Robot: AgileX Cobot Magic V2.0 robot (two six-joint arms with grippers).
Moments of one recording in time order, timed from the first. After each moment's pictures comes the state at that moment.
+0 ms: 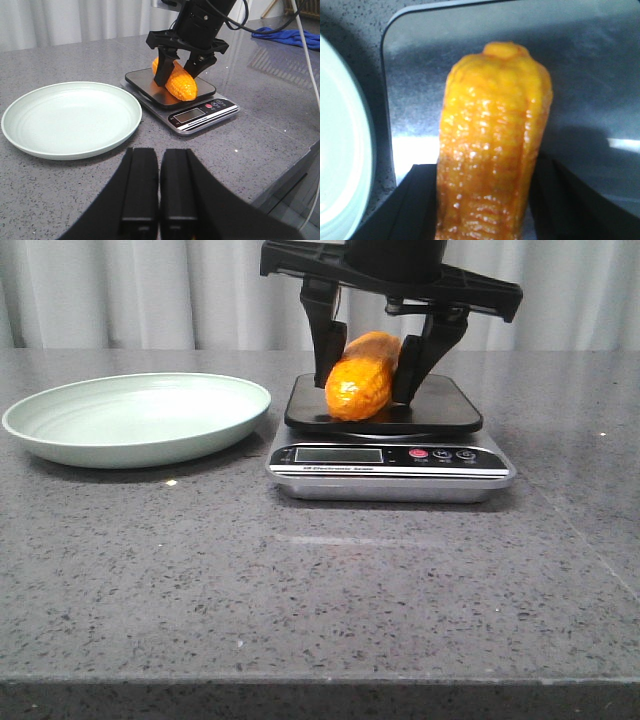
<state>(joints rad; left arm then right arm) -0.68 0.12 -0.40 0.19 0.55 -0.25 0.60 1.84 -1.65 -0.04 1.04 0.80</state>
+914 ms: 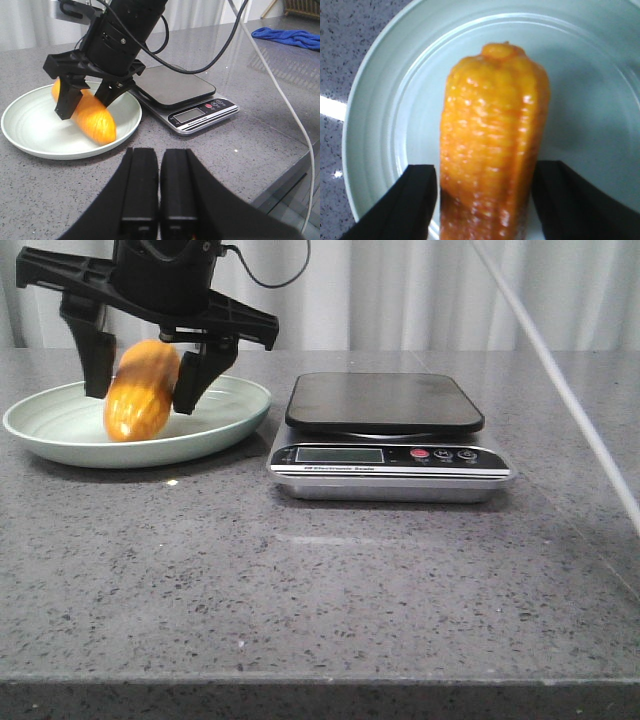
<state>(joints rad) -0.68 0.12 -0.40 0.18 0.55 -0.25 0.80 2.22 -2.21 0.04 1.06 0.62</state>
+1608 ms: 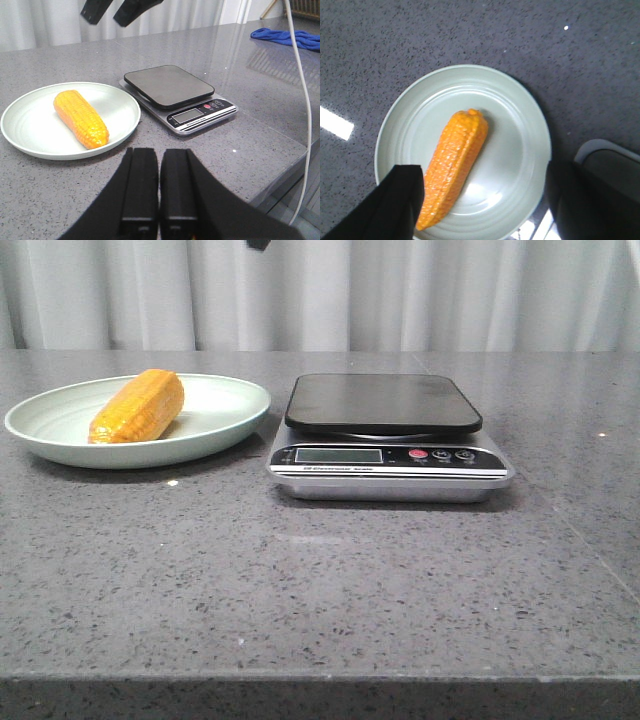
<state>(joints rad) -0.68 0.12 -0.40 0.18 0.54 -0.25 0.67 2.07 -2.38 0.05 1.25 0.35</state>
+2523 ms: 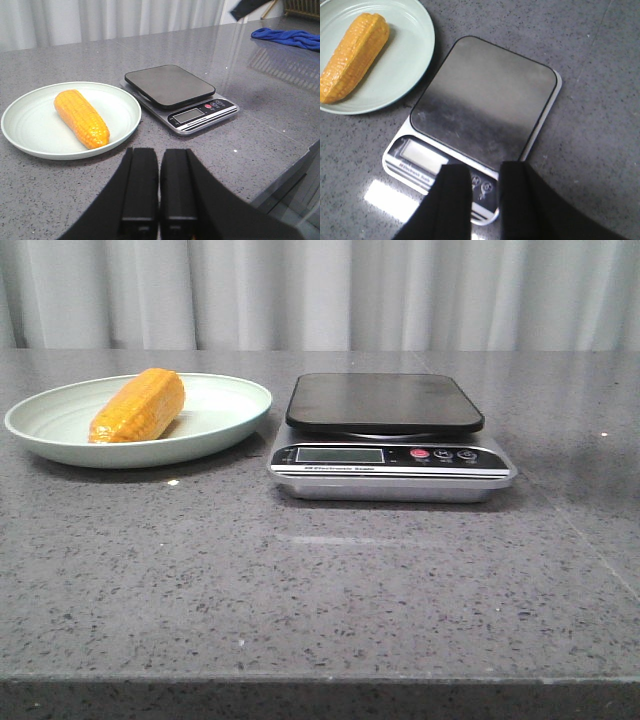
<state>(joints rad) -0.68 0.12 -0.40 0.18 0.54 -0.25 0.56 1.21 -1.25 -0.03 0.89 0.21</state>
